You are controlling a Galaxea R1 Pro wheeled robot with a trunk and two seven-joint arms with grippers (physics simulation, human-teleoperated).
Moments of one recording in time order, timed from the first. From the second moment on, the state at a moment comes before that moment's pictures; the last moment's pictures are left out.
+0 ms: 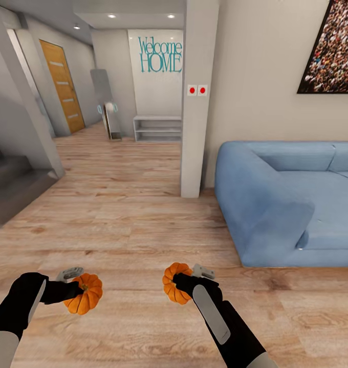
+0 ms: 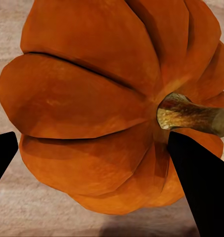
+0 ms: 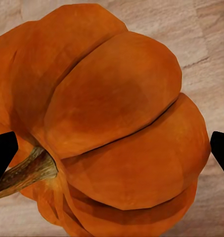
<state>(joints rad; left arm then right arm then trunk) -0.56 0.27 0.28 -0.87 -0.17 0.94 -0.52 -0.46 0.17 0.39 -1.14 -0.80 0.55 -0.65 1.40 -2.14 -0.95</state>
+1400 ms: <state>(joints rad) -0.56 0.24 0.28 -0.87 -0.17 0.91 -0.39 -0.46 0.17 0.40 -1.13 -0.80 0.51 -0.65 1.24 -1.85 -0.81</state>
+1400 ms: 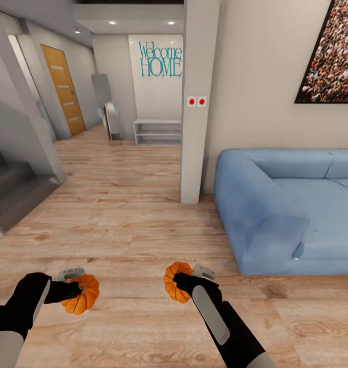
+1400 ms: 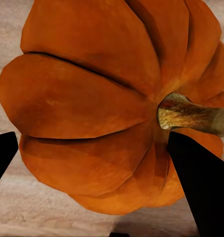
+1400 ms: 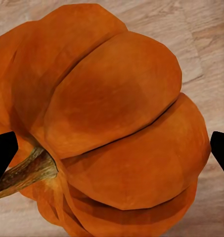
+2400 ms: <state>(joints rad) -0.56 0.09 0.29 -0.84 -0.15 0.81 -0.04 -0.46 0.17 0.40 -1.04 -0.55 0.49 -0.89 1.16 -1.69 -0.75</state>
